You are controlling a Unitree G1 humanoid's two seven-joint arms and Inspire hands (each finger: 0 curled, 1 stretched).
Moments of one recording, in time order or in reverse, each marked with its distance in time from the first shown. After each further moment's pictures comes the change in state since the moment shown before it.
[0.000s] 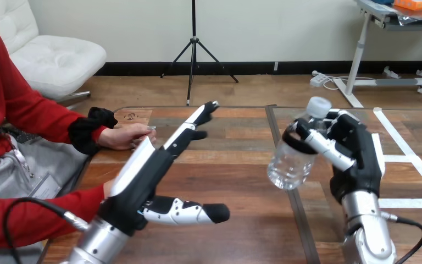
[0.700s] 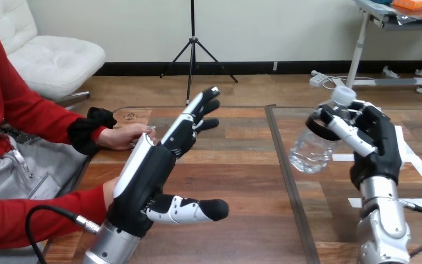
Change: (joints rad) left arm -0.034 -0.080 -0.063 0.115 -0.188 -0.136 -0.049; right arm -0.172 -0.079 -0.086 0.264 0.004 -0.084 -0.009
